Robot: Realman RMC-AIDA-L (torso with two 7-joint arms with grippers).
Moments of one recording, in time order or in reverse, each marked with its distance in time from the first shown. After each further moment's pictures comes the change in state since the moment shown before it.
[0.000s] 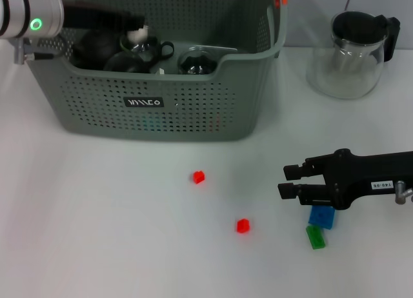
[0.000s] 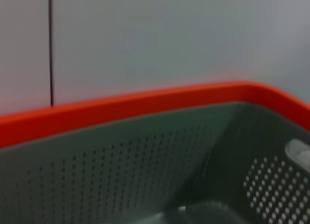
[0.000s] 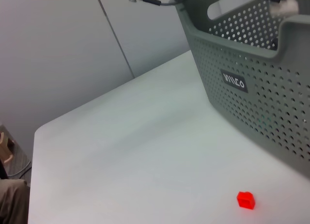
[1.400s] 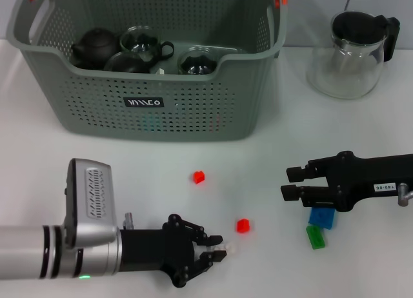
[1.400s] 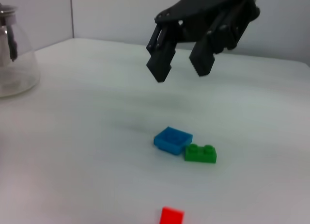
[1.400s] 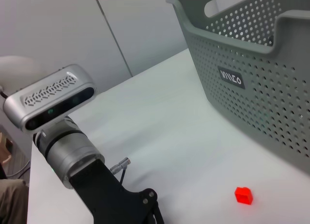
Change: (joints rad) left arm 0.294 -0.142 0.075 -0.542 -0.306 0.255 1.318; right arm -0.009 -0.003 0.000 0.000 0.000 0.000 0.001
